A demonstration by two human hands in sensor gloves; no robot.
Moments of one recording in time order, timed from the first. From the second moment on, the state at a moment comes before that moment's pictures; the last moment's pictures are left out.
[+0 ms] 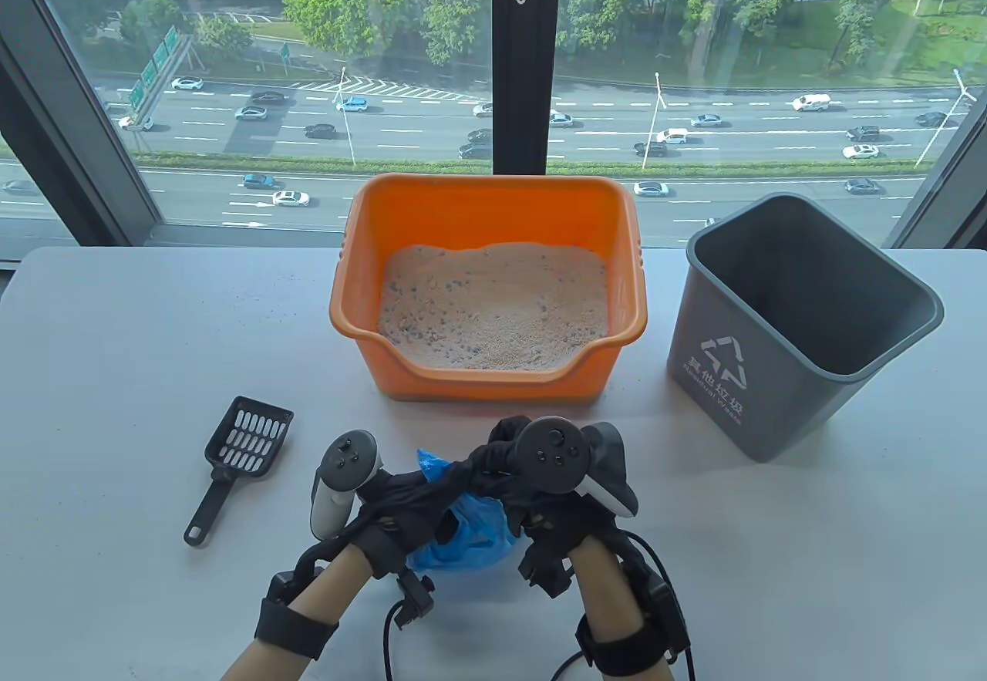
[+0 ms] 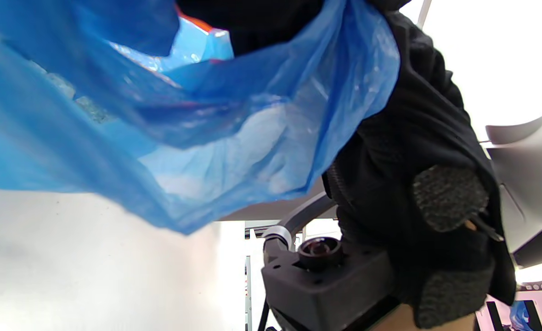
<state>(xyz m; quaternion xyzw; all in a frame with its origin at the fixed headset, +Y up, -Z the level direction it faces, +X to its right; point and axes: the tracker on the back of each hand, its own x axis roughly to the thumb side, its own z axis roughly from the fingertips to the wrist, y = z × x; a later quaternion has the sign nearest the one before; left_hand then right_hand) -0.158 -0.750 -0.333 -0.20 -0.23 0.62 0.72 0.046 -0.649 -0.318 0.19 -0.02 0.94 0.27</state>
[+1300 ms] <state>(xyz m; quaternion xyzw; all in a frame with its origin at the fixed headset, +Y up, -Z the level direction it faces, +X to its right) -0.170 -0.745 -0.336 -0.24 -0.28 0.61 0.70 0.045 -0.730 -0.317 0.17 0.08 0.92 0.35</state>
